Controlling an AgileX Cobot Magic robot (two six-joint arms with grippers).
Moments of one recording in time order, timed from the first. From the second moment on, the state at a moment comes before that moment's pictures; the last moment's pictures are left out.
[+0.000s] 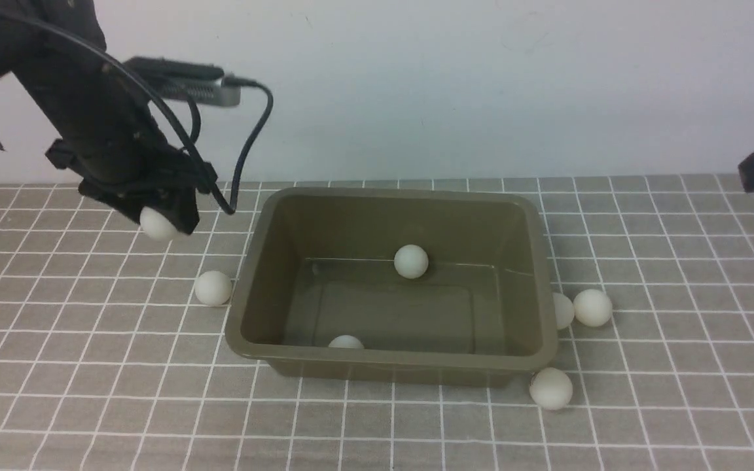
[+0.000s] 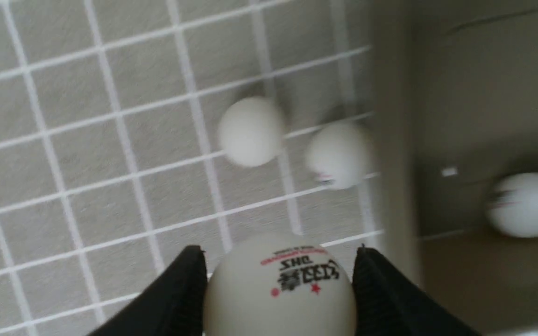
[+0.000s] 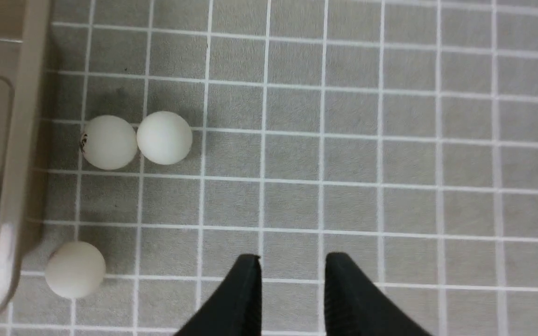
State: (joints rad) right arm 0.05 1.42 -1.28 -0.03 1.15 0.16; left arm -0.14 1.82 -1.66 -0.14 1.20 0.17
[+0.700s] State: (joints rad) right arm 0.09 1.93 -1.26 0.22 0.78 0.00; left arm -0.36 1.95 -1.66 -0.21 1.01 0.16
